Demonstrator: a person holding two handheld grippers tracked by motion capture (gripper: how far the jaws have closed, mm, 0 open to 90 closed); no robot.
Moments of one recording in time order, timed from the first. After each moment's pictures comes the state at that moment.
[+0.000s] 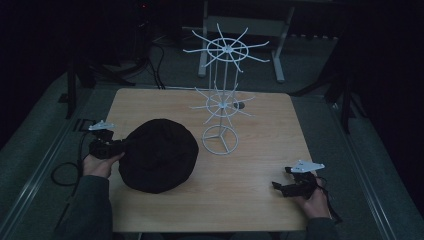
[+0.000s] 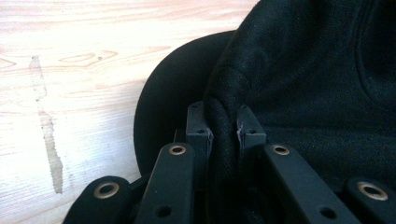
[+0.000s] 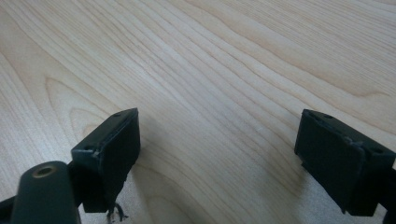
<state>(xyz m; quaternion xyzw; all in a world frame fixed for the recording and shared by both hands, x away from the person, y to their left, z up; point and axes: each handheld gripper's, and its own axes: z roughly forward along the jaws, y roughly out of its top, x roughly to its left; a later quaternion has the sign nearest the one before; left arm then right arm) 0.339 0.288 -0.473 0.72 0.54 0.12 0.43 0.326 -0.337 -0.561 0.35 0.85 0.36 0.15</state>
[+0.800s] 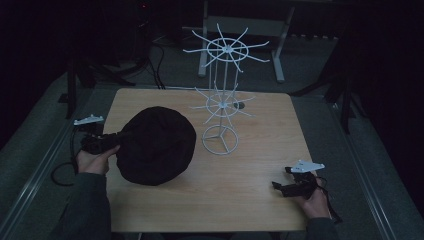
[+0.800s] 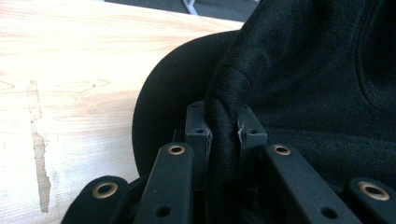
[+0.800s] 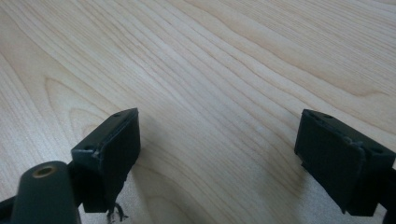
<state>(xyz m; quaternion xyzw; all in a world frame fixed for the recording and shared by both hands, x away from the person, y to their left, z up) 0.335 0.297 -0.448 0.67 0.55 0.11 0.49 0.326 -0.337 -0.561 0.35 0.85 0.36 0.15</state>
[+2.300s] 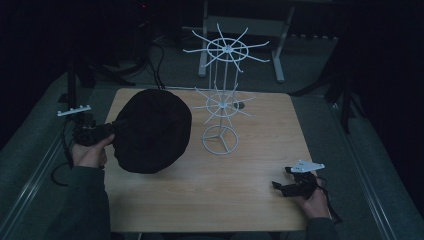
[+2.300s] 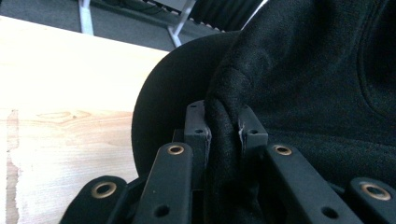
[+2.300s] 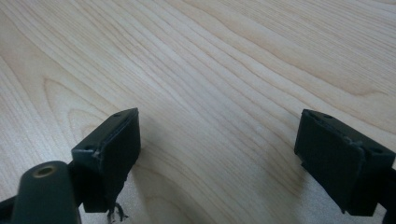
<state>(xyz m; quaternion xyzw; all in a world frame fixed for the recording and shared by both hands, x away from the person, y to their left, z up) 0.336 0.305 -0.416 0.61 0.56 0.08 0.55 0.326 -0.337 -0.561 0.35 0.85 0.36 0.15</state>
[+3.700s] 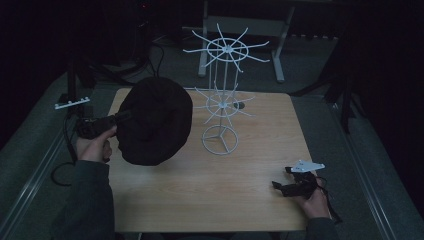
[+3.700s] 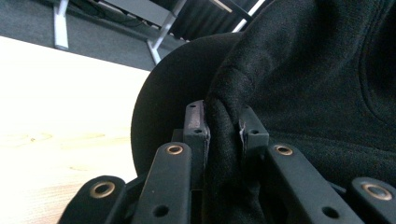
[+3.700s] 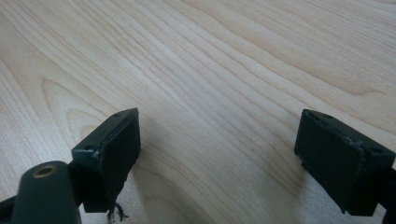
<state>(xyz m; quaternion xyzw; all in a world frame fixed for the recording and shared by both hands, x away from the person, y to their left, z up) 0.345 0.297 -0.400 0.58 0.55 0.06 0.60 0.326 -0.337 -0.561 0.35 0.85 0.36 0.15</state>
